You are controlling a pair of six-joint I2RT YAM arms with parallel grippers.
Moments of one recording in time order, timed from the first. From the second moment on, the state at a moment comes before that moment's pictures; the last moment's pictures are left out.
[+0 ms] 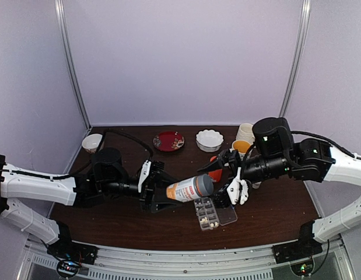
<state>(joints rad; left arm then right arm) -1.05 1.28 0.65 0.50 0.58 0.15 1.12 1.14 1.10 -0.48 -0.26 -1.28</state>
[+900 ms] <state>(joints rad) -1.05 1.29 0.65 0.50 0.58 0.15 1.12 1.16 1.18 -0.57 -0.30 -1.26</state>
